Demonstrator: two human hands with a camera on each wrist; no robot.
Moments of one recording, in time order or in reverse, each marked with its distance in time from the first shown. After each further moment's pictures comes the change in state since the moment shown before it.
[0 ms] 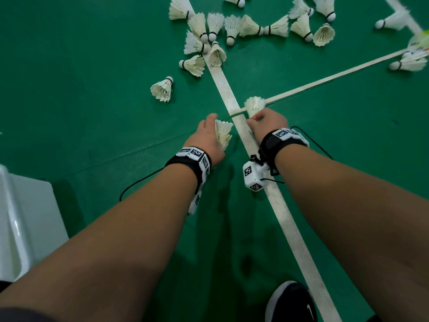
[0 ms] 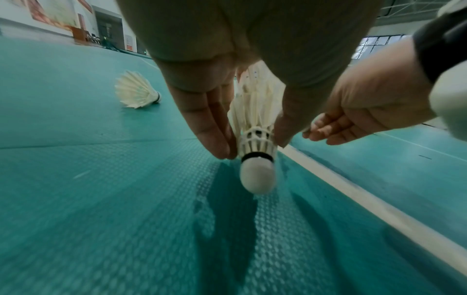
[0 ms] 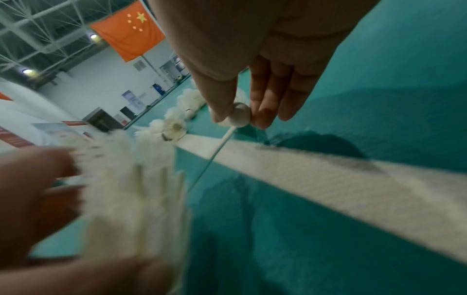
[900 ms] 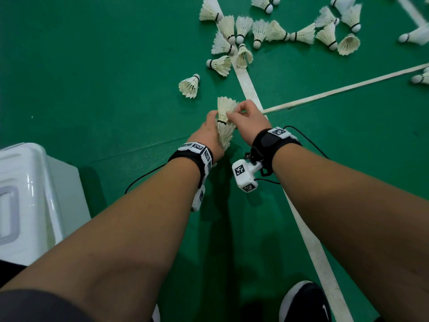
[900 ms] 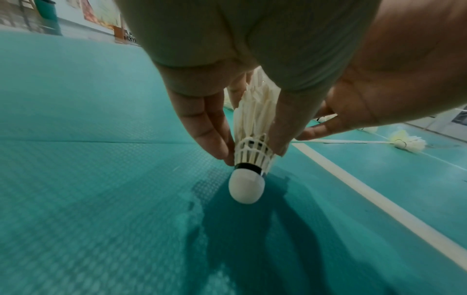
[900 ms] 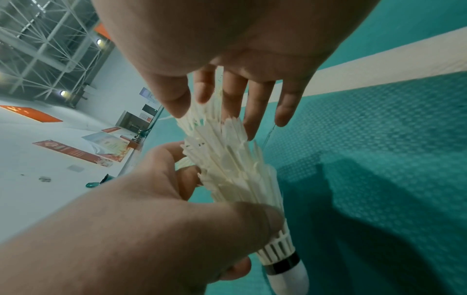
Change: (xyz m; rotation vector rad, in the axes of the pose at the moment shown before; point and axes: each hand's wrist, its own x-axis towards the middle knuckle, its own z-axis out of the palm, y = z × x) left_hand -0.017 -0.054 -0.029 -0.082 0.029 -0.033; right_hand -0.045 -0.079 0.056 0.351 -0.163 -0.150
